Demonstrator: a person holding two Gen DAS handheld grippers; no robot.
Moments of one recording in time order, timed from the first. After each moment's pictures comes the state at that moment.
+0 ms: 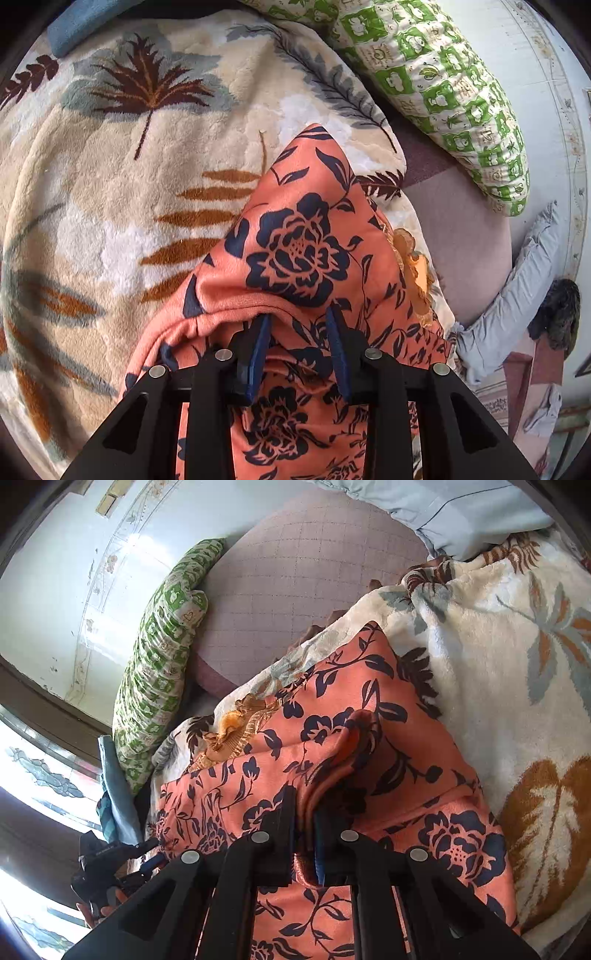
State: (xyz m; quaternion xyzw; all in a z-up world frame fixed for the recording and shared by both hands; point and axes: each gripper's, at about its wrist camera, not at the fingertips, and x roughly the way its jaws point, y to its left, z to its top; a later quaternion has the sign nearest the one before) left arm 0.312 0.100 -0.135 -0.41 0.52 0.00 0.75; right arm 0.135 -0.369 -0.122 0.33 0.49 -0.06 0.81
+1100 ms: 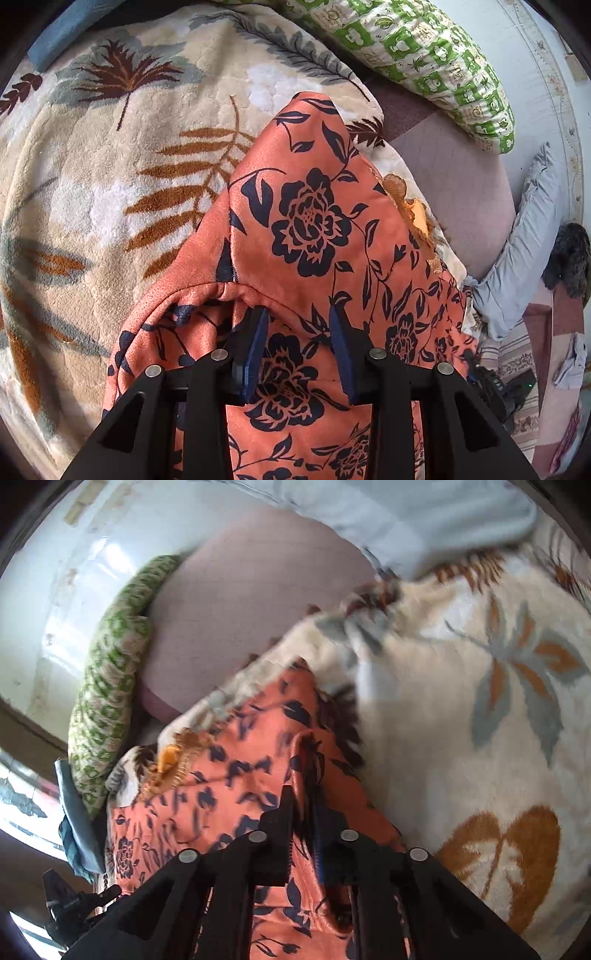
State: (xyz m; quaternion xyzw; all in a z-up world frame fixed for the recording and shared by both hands) left arm 0.289 0.056 -0.140 -0.34 0.54 -0.04 0.77; right arm 0.144 -0.411 -0.115 0.28 0.47 -0.12 0.83
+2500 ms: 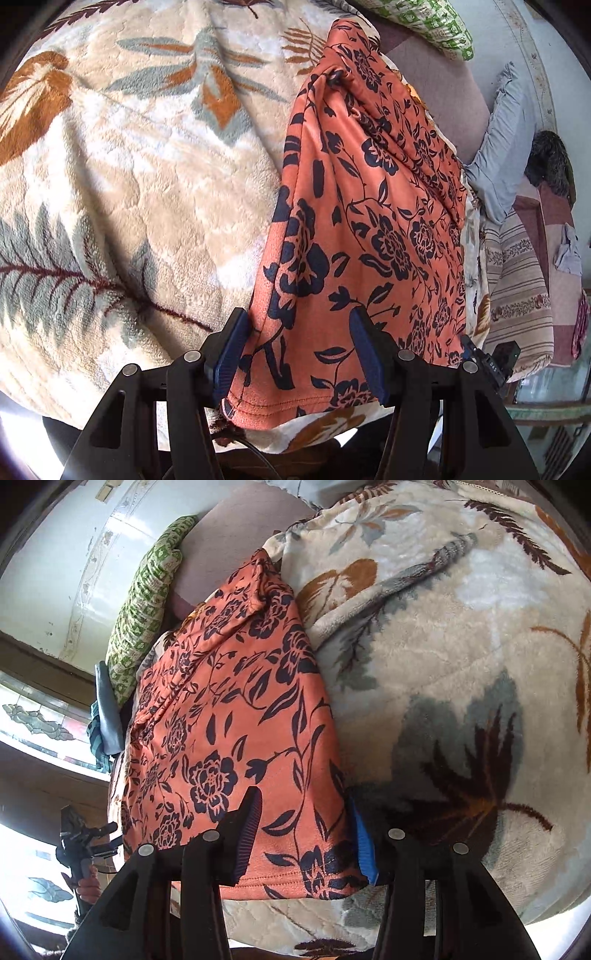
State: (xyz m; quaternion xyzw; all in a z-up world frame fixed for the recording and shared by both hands) left arm 0.081 0.136 -0.123 -0.28 0.62 -0.13 0.72; right arm -0.129 -0.395 -0.074 0.32 0.56 -0.06 0.76
